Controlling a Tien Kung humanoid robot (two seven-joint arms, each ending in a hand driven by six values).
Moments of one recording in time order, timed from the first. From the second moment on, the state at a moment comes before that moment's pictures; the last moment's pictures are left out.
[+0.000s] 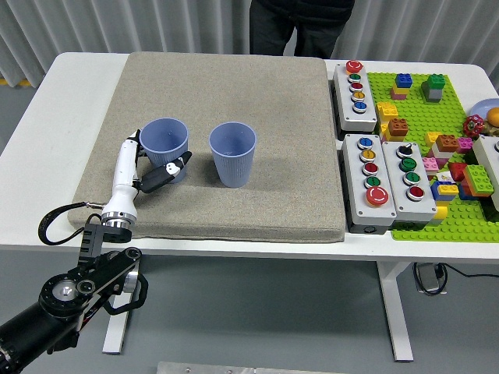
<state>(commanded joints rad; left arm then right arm) -0.39 0.15 -0.83 -0.94 1.10 0.65 -0.42 0.18 -0.06 1.92 0.20 -1.26 -0.32 -0.38</state>
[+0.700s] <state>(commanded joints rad) -0.38 0.15 -0.85 -0.94 1.10 0.65 -0.45 0.18 -0.06 1.93 0.20 -1.26 -0.32 -0.38</state>
